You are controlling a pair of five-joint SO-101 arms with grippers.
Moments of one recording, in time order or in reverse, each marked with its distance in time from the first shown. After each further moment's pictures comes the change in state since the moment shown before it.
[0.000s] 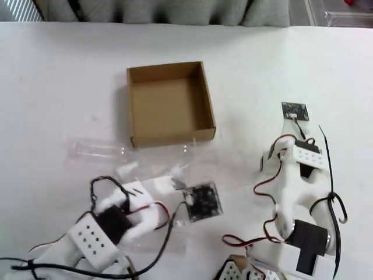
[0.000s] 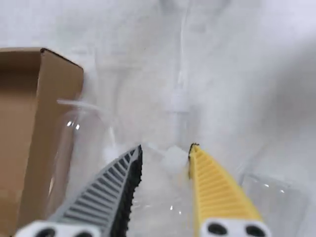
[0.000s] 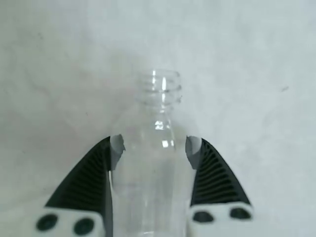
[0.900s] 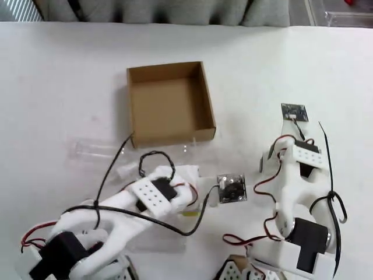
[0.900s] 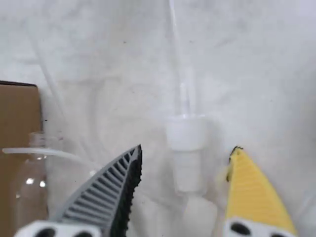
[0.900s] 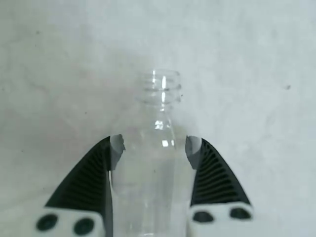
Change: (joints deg) left arm -1.7 47.2 -13.3 -22.5 -6.9; right arm 0.0 0.6 -0.1 0.0 0.0
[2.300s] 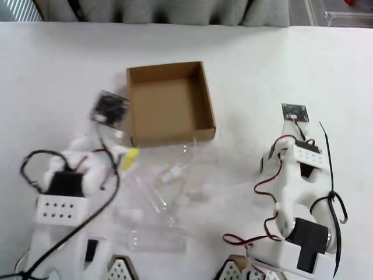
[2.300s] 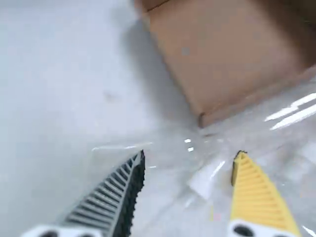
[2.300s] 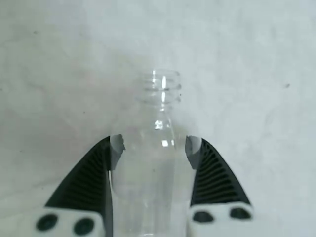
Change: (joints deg) left arm -49.3 -38.9 -0.9 27.7 24.0; right arm 0.4 0.0 0.0 0.1 -0.1
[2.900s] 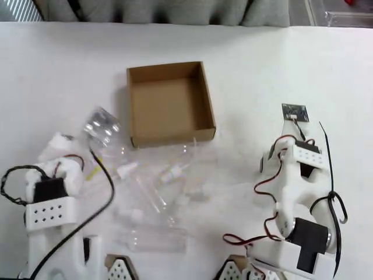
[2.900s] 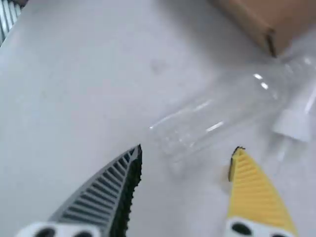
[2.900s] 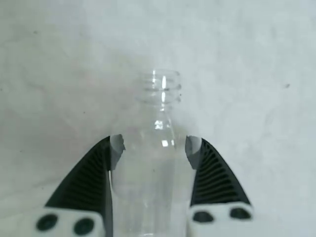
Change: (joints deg) left arm -9.1 -0.2 10.6 -11.3 -43.9; right arm 0.0 0.0 0.0 0.0 0.0
